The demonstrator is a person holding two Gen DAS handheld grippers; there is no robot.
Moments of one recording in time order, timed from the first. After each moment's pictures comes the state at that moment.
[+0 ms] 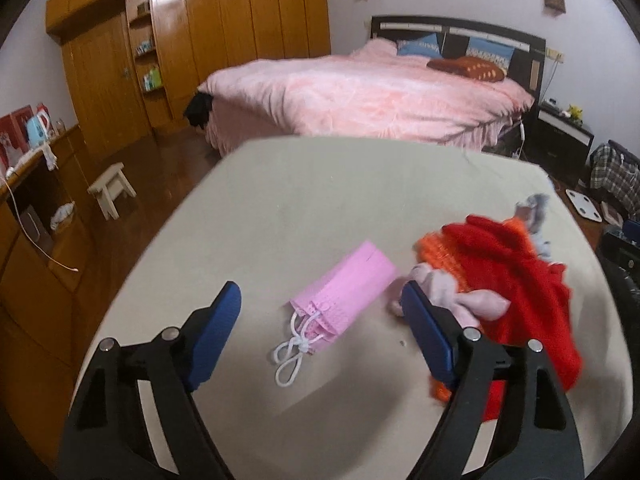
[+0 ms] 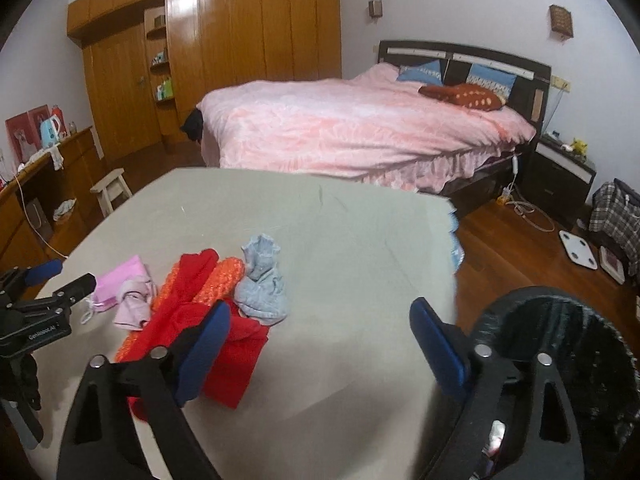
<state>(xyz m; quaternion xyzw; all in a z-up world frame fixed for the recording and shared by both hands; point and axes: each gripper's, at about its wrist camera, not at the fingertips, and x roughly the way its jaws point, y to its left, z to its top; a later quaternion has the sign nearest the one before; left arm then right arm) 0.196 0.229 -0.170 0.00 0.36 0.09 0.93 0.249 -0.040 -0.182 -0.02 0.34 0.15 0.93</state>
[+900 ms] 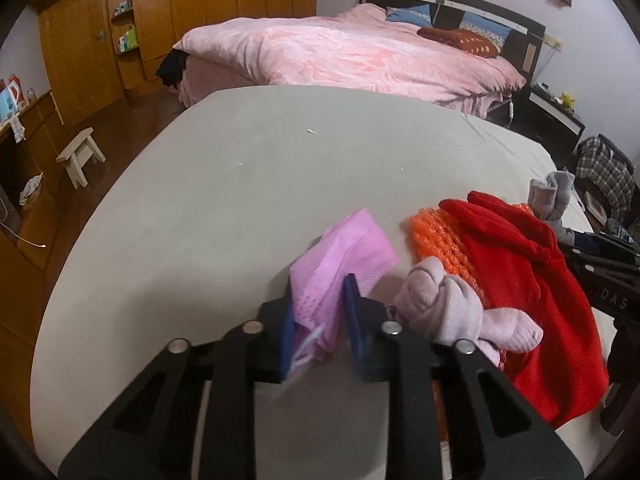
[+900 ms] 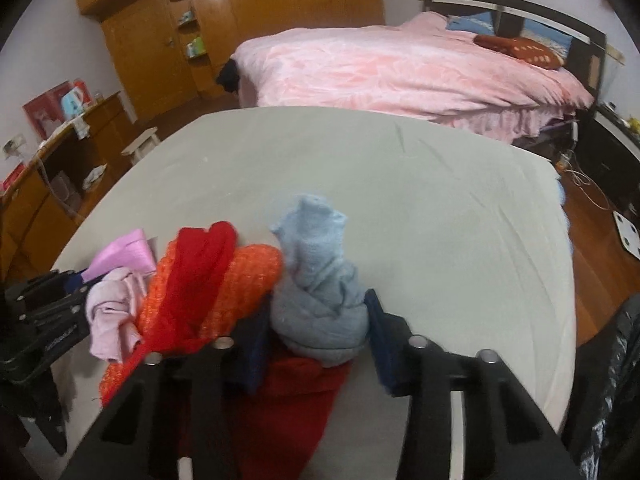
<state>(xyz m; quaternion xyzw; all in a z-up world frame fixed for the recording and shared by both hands) 0.232 0.239 -0.209 -0.04 0.42 0.05 0.90 0.293 0.014 -0.227 -0.02 0.41 0.23 0.88</state>
